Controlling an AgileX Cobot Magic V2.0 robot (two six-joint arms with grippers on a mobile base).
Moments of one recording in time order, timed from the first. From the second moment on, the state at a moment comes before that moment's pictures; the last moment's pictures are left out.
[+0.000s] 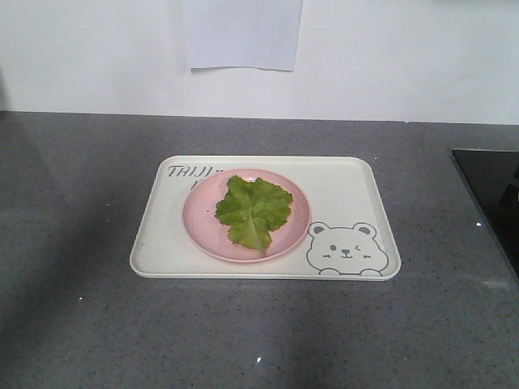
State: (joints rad) left arm -0.33 0.87 -1.11 0.03 0.65 -0.08; right arm 0.14 1.09 -1.72 0.35 1.03 -0.45
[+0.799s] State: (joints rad) left arm -0.33 0.46 -0.44 0.00 0.35 -0.09; right arm 0.14 0.23 -0.40 0.34 0.49 -0.52
